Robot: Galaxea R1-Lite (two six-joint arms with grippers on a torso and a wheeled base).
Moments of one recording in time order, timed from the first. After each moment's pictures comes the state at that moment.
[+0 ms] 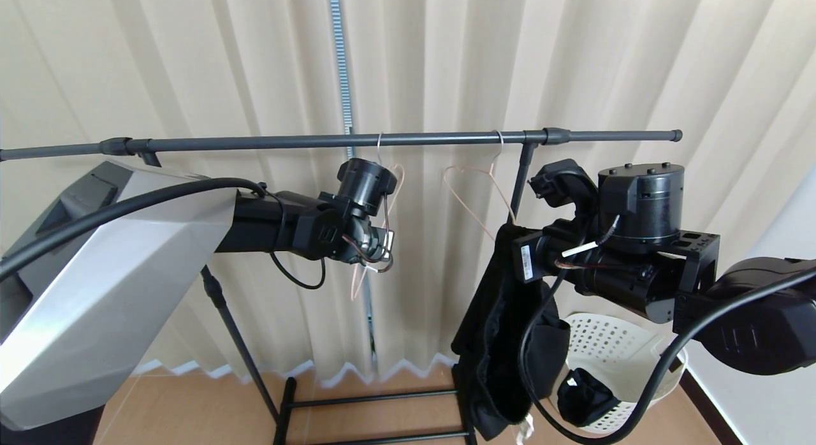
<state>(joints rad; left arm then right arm) -0.53 2.27 -1.73 0.16 0.39 -0.11 0.56 1.78 -0.92 -0.51 -0.25 0.03</state>
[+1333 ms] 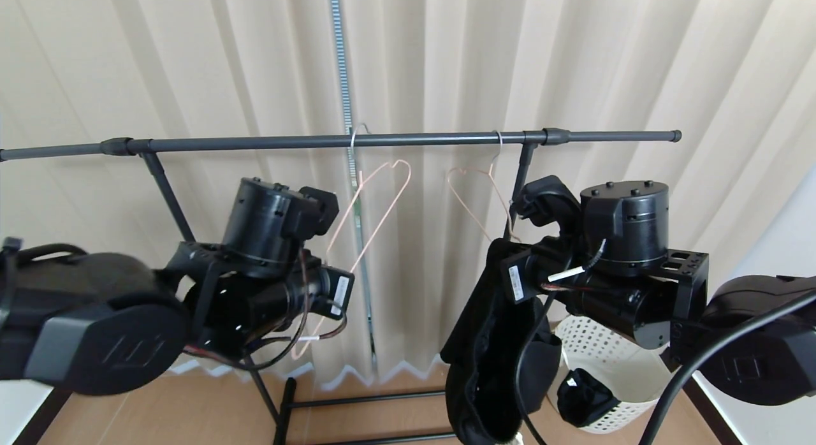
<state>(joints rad) -0.64 1.70 -0.92 -0.18 0.38 -0.04 0.65 1.78 -0.88 -0.51 -0.34 0.00</state>
